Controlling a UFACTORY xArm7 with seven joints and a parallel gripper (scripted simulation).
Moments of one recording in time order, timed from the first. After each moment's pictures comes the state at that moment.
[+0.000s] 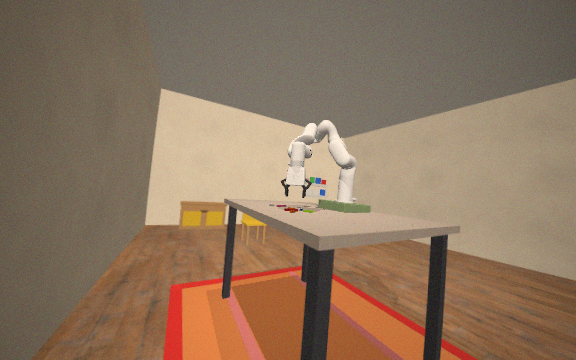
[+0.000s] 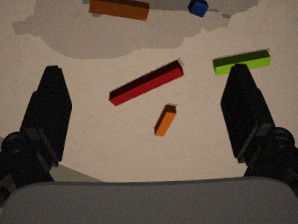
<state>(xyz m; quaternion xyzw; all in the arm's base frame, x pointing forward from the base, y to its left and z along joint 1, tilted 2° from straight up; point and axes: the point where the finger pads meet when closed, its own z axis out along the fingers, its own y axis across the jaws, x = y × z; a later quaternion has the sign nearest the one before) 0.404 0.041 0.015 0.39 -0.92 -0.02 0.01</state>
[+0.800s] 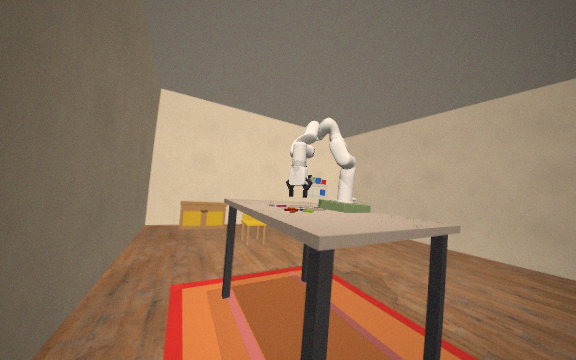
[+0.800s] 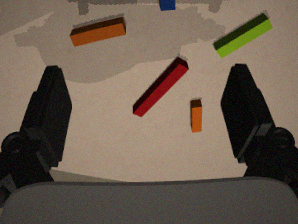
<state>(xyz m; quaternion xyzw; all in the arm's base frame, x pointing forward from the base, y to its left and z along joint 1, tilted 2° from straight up) 0.391 0.048 0.016 0.19 -0.98 -0.02 0.03</state>
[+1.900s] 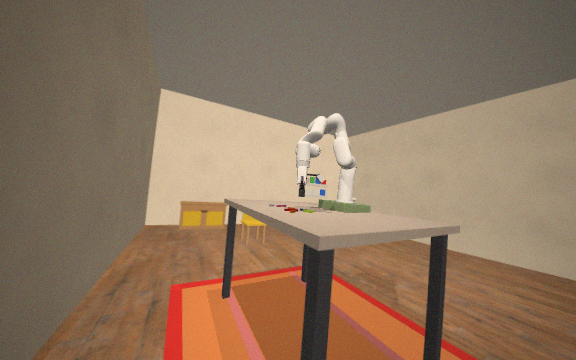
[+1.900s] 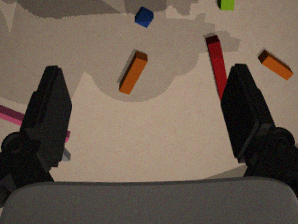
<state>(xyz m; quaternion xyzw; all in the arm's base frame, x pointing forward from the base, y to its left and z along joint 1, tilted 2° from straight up) 0.372 0.055 0.022 -0.28 -0.96 -0.01 0.03</state>
